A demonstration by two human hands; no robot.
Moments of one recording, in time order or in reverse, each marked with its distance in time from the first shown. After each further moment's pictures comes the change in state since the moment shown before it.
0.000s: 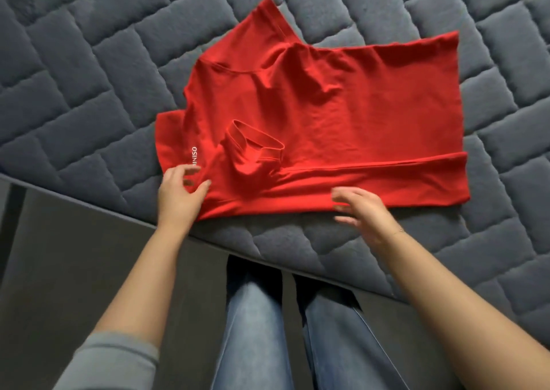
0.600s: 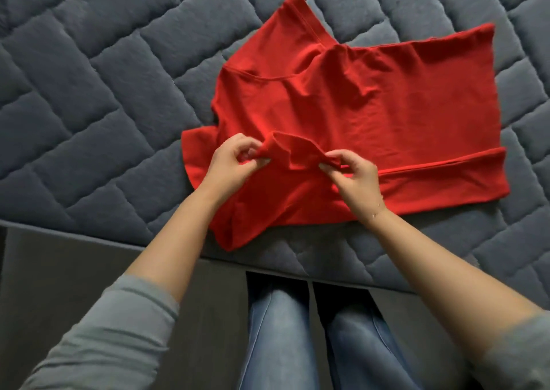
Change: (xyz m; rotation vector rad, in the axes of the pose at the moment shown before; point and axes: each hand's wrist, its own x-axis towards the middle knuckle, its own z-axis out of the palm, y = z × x) left_hand 0.115 0.002 0.010 -0.353 -0.450 0.316; right_hand 0.045 -0.033 0.114 -0.433 0.242 -0.819
